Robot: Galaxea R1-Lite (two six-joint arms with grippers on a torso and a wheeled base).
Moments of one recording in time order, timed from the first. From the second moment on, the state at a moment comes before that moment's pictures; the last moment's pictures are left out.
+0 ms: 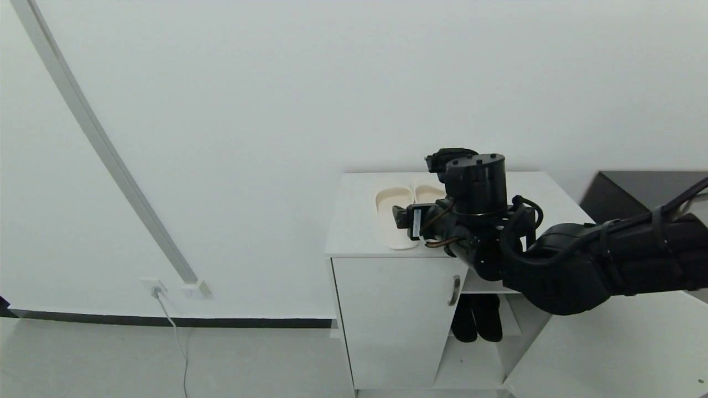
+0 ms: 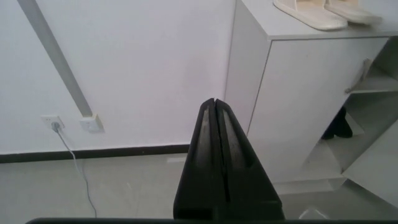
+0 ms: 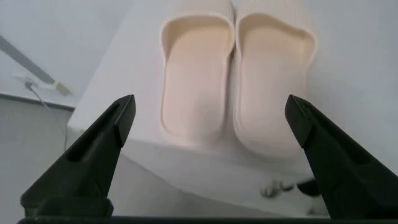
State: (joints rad) left arm 0.00 0.00 0.00 0.00 -0.04 0.01; right arm 0.75 1.97 -1.25 -0.50 -0.49 0.20
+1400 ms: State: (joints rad) left arm 0.00 0.00 0.00 0.00 -0.03 0.00; right arm 0.63 2.35 -1.55 -0.66 -0.48 0.10
